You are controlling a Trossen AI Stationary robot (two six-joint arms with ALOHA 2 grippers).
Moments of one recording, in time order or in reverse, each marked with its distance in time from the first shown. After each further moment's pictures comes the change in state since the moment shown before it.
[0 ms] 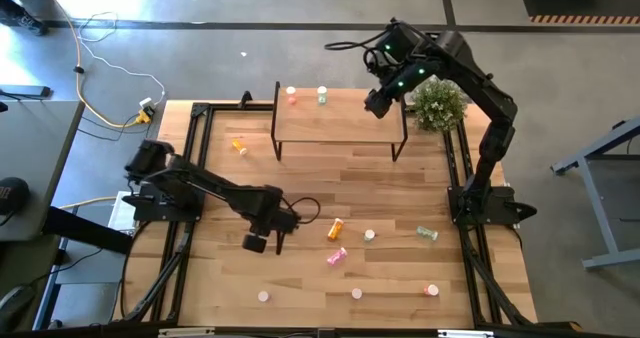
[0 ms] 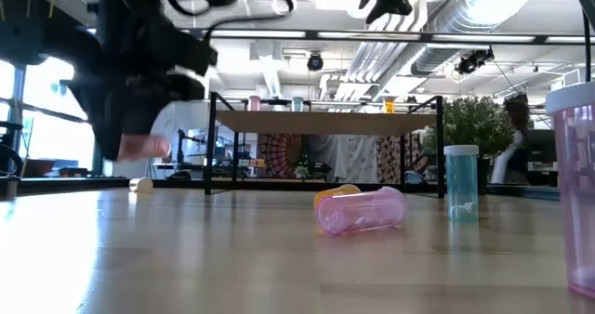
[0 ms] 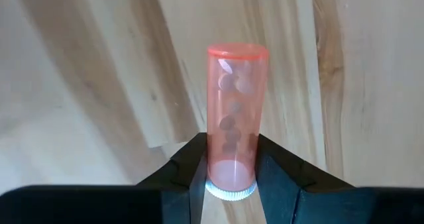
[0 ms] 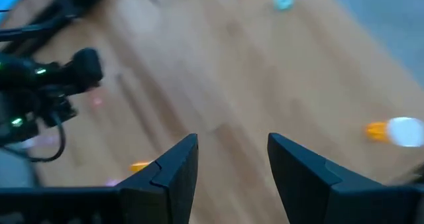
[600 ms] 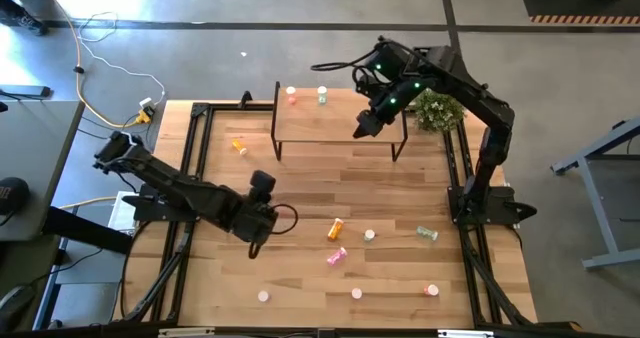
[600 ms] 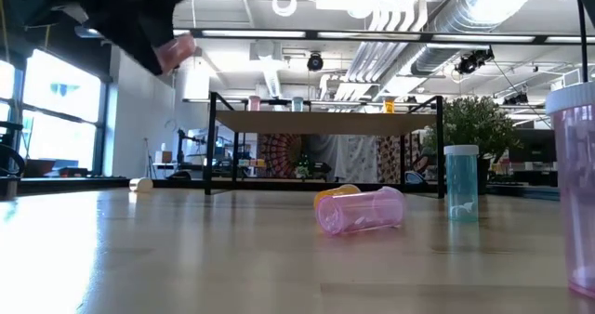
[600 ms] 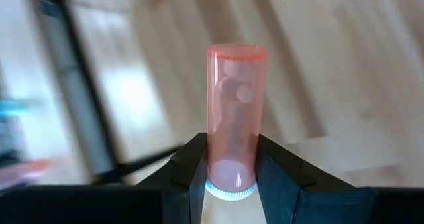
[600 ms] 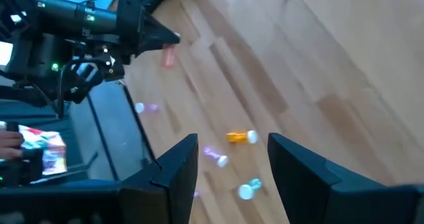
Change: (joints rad) left arm -0.153 -0.261 0.003 -0.029 -0.532 0.168; right arm 0.151 0.000 0.000 0.028 -0.221 0.235
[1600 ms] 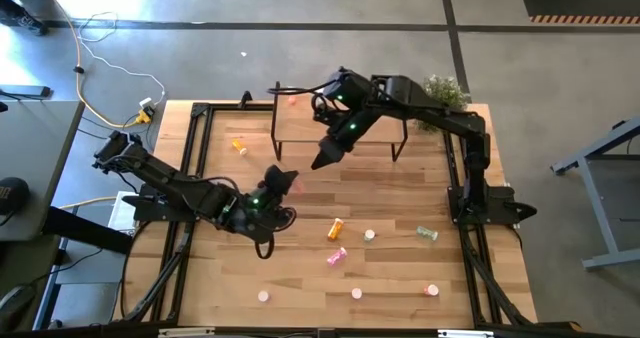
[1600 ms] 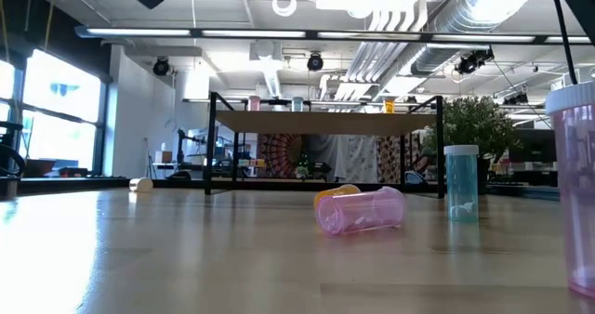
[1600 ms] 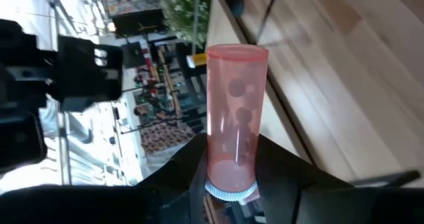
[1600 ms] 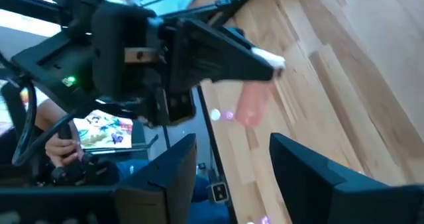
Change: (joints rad) left arm -0.007 -0.003 0.056 0.510 -0.527 0.852; right arm 0.190 0.140 0.000 0.360 -0.157 0.187
